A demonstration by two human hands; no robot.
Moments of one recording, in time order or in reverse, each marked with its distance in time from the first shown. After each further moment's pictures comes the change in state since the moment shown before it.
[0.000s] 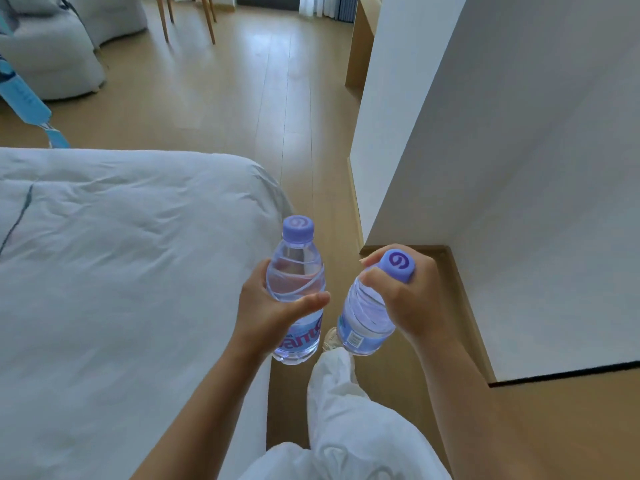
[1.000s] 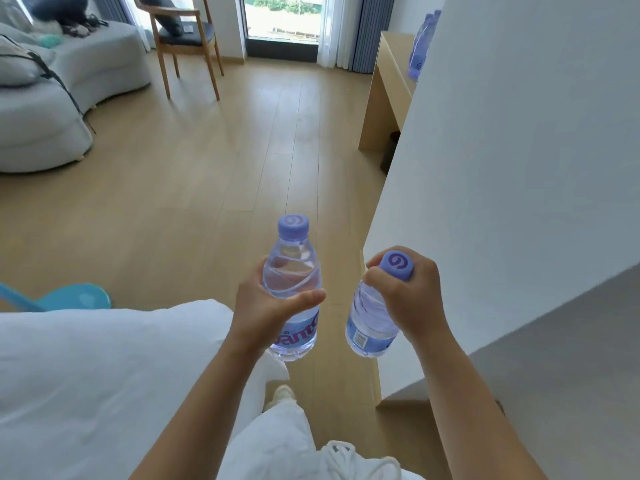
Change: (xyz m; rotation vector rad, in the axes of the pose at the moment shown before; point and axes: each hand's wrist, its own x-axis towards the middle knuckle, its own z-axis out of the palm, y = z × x) left_hand 0.604 0.089 0.081 0.002 0.019 0.035; right_hand 0.618 0.042 0.055 0.021 0.074 -0.037
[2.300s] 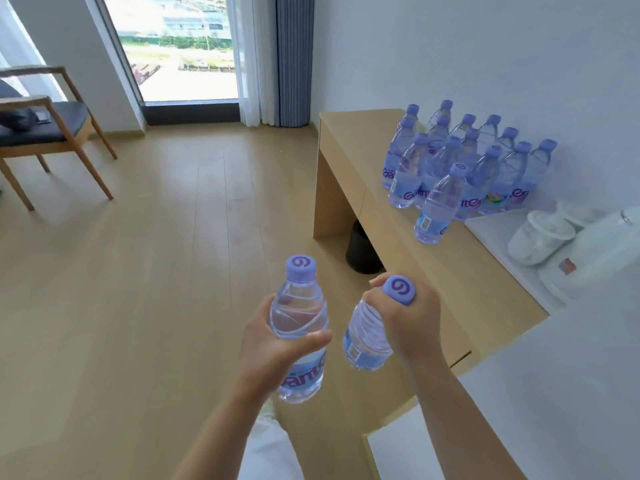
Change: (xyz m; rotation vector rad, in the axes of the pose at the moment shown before) left_hand 0.782 0.061 0.150 -0.044 -0.280 -0.047; right_hand 0.752 0.105 0.116 0.062 0.378 0.160
